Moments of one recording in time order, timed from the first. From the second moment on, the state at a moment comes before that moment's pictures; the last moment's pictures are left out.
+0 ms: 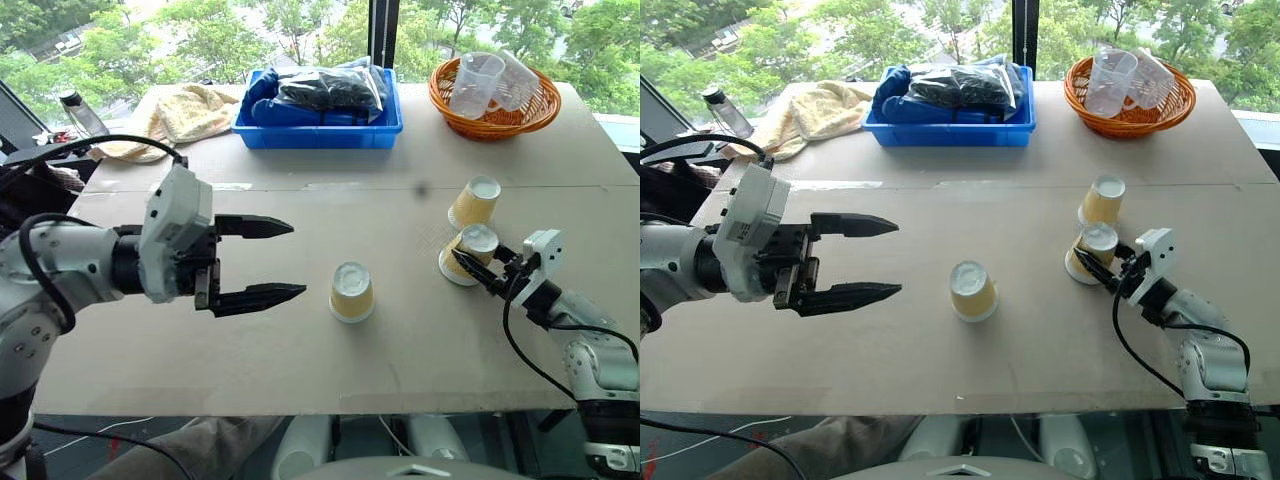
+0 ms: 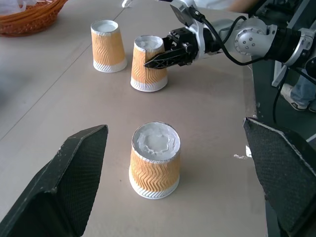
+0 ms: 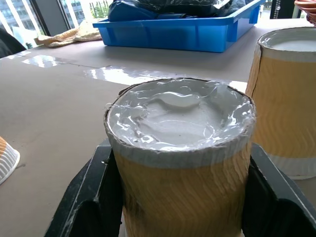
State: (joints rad) left arm -0.19 1.09 0.39 -0.59 -0.98 0.80 -1.05; right arm -0.07 -0.47 -0.14 -0.10 0.48 0.18 0.82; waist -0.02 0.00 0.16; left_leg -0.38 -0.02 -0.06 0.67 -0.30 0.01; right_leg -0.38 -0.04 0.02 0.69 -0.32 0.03
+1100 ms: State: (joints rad) left arm 0.06 1.09 0.57 -0.59 -0.91 0.75 -1.14; right arm -0.04 -0.44 0.17 -0.27 0.38 0.20 0.90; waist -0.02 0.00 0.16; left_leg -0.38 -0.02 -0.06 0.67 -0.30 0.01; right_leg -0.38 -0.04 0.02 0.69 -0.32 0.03
